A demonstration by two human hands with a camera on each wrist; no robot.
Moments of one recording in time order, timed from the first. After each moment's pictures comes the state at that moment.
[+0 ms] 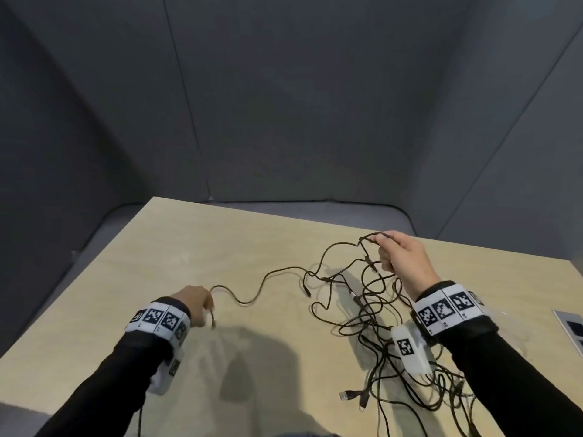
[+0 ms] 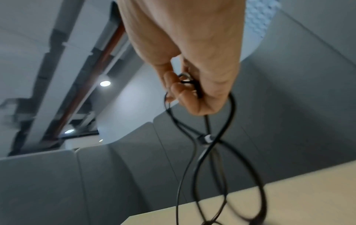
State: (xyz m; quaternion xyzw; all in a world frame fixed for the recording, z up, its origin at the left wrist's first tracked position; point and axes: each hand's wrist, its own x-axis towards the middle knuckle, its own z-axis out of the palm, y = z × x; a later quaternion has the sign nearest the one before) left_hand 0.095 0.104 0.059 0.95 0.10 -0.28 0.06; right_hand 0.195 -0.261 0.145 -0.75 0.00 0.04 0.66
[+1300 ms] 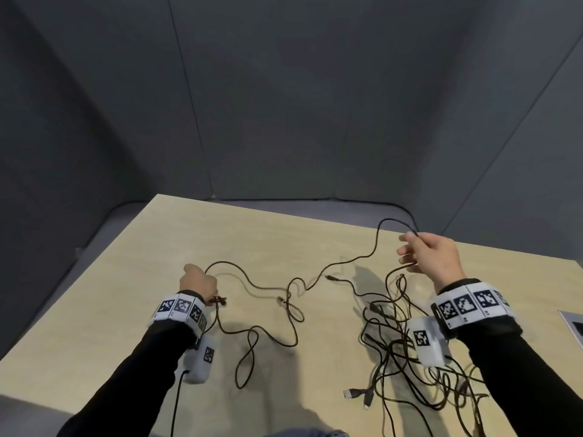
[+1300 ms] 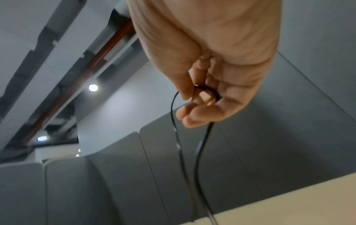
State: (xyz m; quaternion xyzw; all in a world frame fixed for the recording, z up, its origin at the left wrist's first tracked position) left_hand 0.119 0.091 0.052 0.79 0.44 -0.01 0.43; right_hand 0.206 -0.290 0.147 -0.82 0.08 0.00 0.56
